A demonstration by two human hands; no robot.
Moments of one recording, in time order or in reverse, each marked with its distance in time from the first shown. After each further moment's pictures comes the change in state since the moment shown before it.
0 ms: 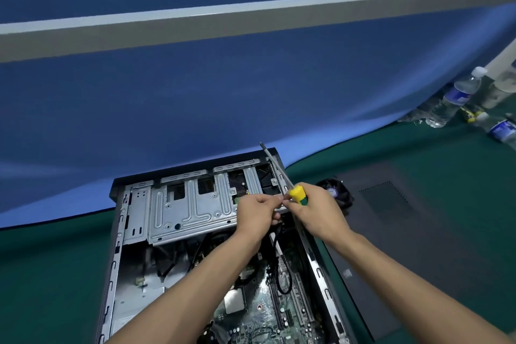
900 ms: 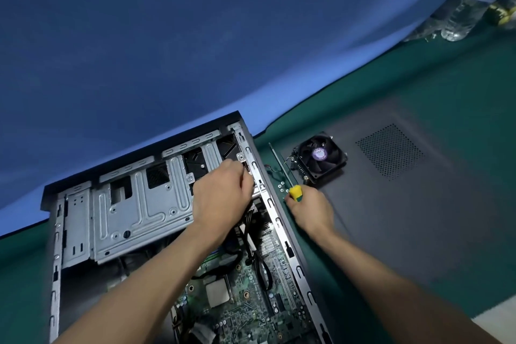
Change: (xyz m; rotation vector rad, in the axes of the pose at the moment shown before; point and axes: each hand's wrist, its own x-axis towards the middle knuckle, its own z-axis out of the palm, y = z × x) left_hand 0.054 -0.027 0.008 1.285 0.167 0.669; right_hand 0.017 0.120 0.072 0.027 -0.017 0.415
